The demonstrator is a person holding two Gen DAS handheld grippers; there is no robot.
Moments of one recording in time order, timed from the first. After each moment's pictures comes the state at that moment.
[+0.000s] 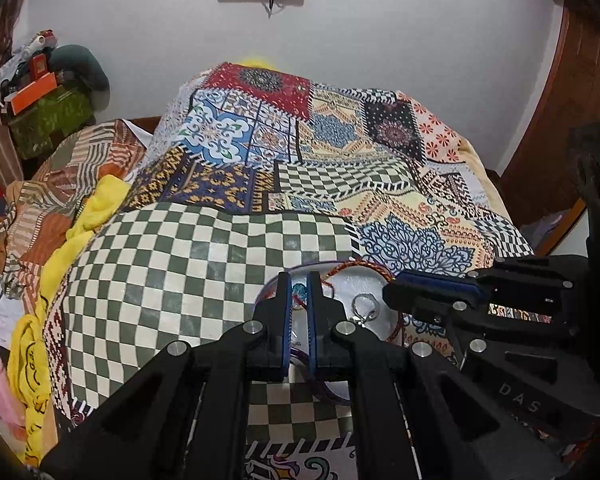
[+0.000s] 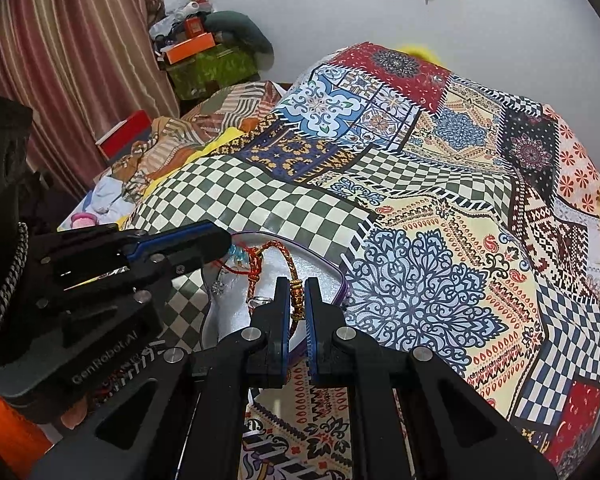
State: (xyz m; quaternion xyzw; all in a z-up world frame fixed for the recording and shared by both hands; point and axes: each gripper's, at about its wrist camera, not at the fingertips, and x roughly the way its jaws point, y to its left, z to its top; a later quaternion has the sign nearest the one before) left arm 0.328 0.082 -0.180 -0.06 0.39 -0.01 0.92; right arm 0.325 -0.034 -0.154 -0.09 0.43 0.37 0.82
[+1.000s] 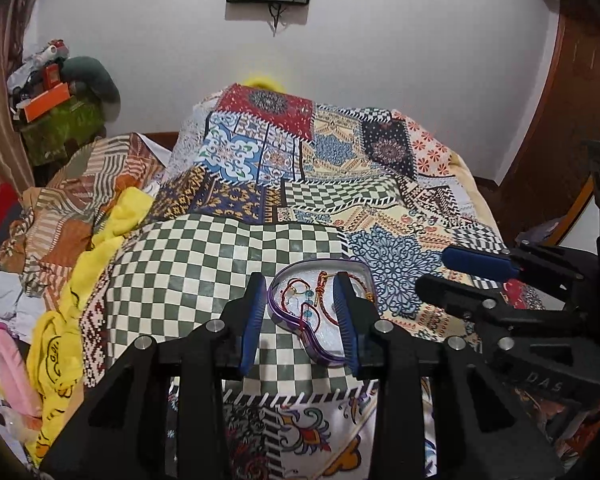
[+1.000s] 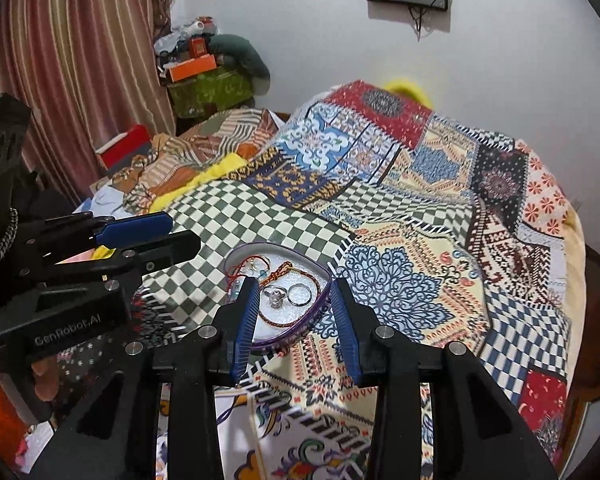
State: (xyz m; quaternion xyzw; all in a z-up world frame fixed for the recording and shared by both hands) left arm 0.275 0.084 -0.129 -0.06 0.36 0.00 0.93; right arm 0.284 -0.059 -0.106 -0.10 0.37 0.35 0.85
